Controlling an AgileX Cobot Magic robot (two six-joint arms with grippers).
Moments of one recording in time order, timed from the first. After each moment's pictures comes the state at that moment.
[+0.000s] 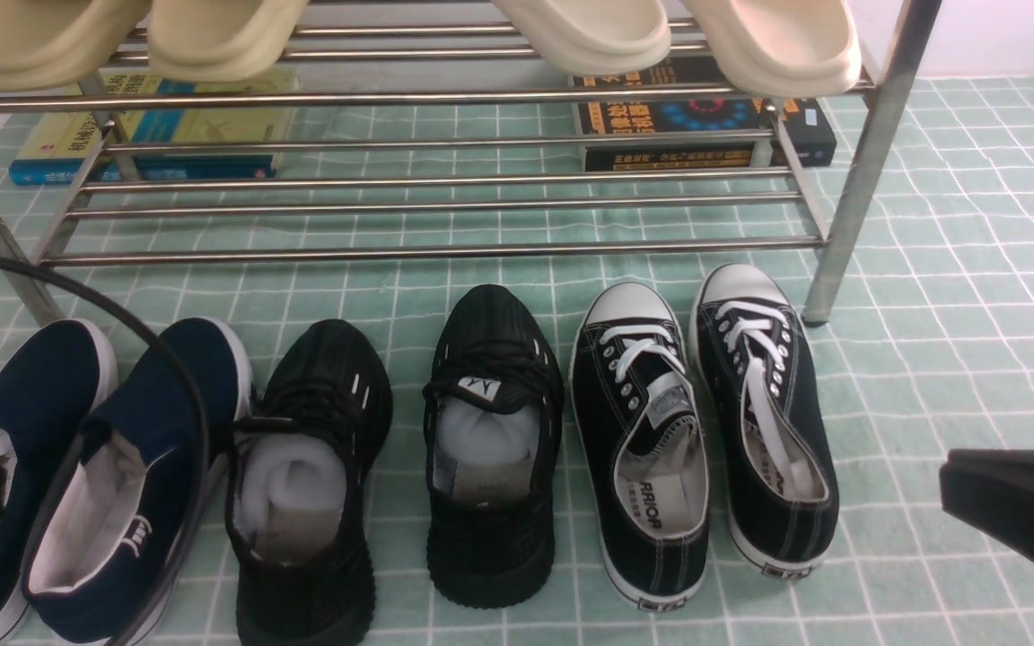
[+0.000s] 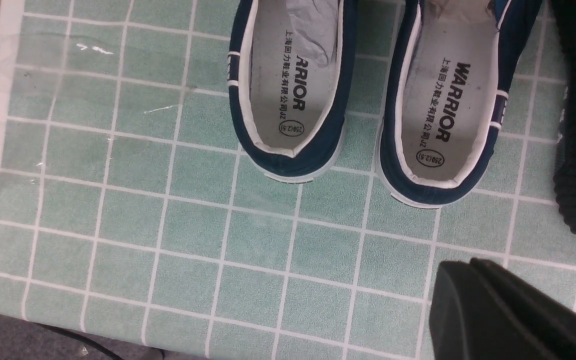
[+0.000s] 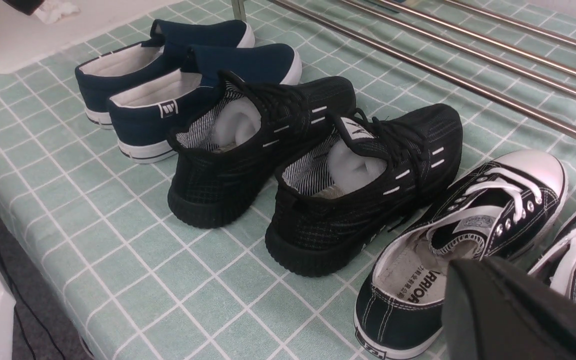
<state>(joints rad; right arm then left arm) 0.83 0.61 -0.61 0.05 0.42 0.06 -0.20 0.90 -0.89 0.29 1.20 -0.36</state>
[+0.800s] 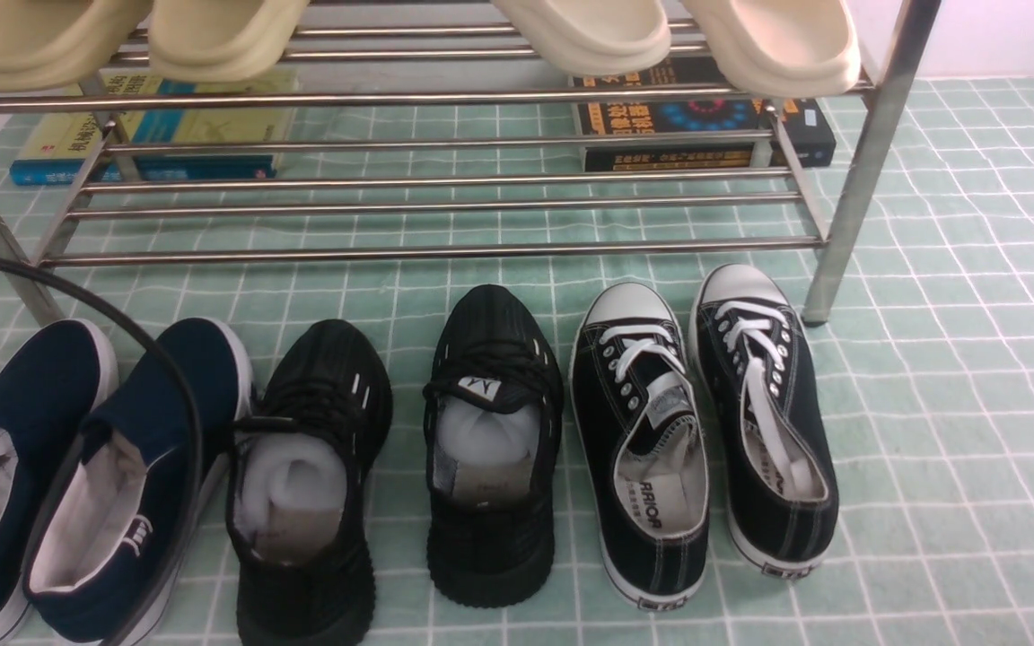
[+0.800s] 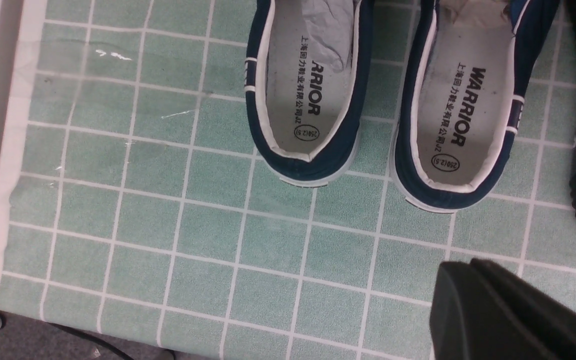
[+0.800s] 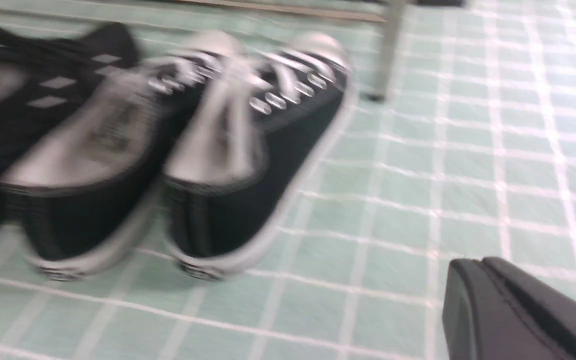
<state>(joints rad) 0.19 0.15 -0.09 0.01 0.35 0.06 -0.20 0.90 -0.89 0.31 1.20 -0.36</state>
